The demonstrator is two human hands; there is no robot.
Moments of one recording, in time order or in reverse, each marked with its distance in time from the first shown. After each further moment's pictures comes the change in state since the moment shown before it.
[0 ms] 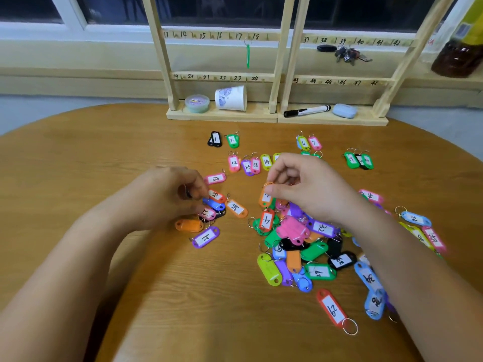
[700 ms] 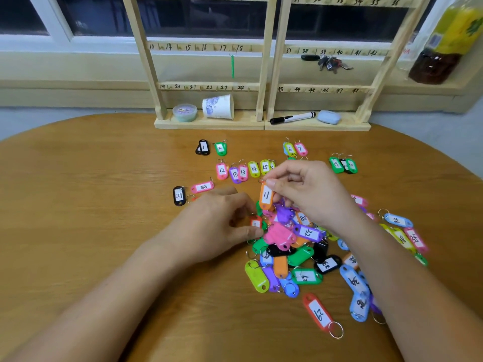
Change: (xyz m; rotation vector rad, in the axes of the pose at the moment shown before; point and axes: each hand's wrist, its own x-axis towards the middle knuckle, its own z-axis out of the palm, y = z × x) left_hand 0.018 0.063 0.071 0.003 0.083 0.269; right_hand -0.012 0.012 -0.012 0.197 0.149 0.006
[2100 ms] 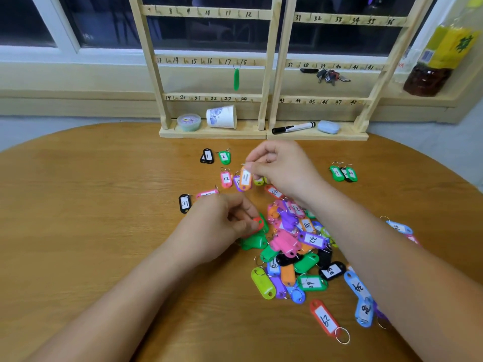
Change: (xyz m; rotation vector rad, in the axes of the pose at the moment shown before) left_hand -0.003 0.006 -0.008 -0.372 0.048 -0.225; right_hand 0.064 -0.028 0.032 -0.085 0.079 0.051
